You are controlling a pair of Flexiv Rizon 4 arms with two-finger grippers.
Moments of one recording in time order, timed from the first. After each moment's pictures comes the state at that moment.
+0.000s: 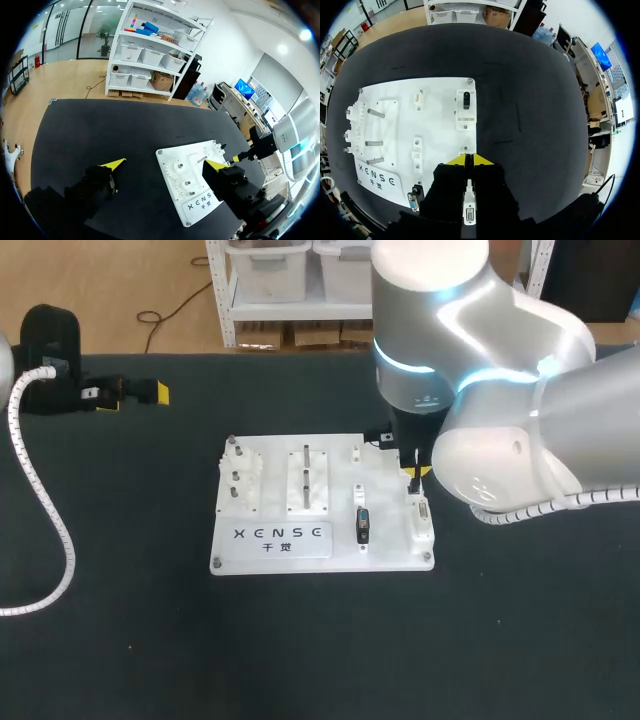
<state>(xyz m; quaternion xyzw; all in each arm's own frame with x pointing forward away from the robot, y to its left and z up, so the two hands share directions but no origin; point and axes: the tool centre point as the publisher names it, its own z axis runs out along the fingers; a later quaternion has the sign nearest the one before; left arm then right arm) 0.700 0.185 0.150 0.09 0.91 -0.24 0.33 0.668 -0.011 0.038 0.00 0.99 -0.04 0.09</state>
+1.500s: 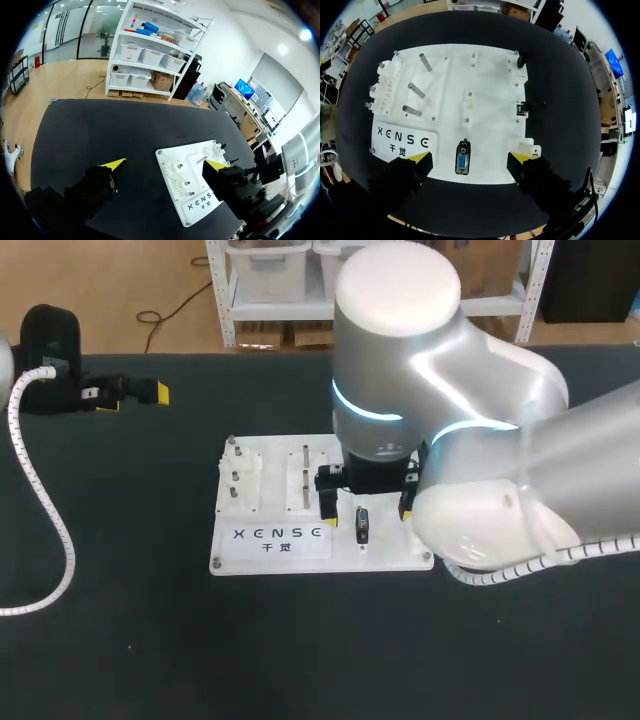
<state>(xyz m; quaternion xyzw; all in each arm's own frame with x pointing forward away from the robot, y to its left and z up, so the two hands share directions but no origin) 0.700 0.185 0.150 0.09 0.91 -0.24 0.33 0.593 0.061 0.031 -0.05 1.00 0.01 0.07</state>
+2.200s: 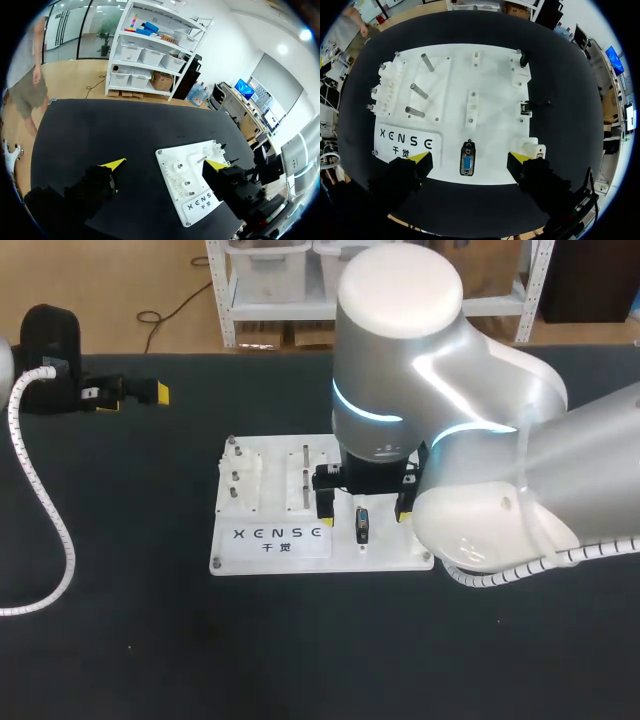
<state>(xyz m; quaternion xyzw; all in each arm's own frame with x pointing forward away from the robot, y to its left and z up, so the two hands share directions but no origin) 0.700 0.185 0.150 0.09 0.91 -0.24 0.33 0.594 0.066 0.031 -0.04 1.00 0.02 0.07</state>
